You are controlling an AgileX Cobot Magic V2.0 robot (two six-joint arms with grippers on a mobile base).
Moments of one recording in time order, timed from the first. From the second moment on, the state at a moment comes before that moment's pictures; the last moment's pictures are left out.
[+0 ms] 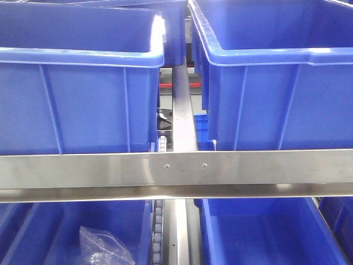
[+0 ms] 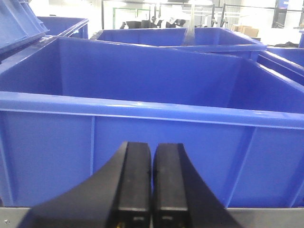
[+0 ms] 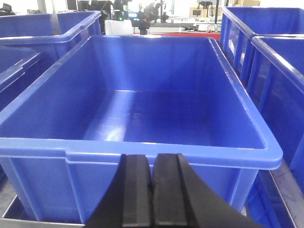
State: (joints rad) left arm -0.06 -0.01 0.01 0.10 -0.01 -0.20; right arm 0.06 0.33 -0.19 -0.25 -0.09 0.28
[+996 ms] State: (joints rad) left arm -0.06 -0.01 0.01 0.10 -0.02 -0.20; right arm 0.06 -0.01 0.03 -0.03 0.03 0.07
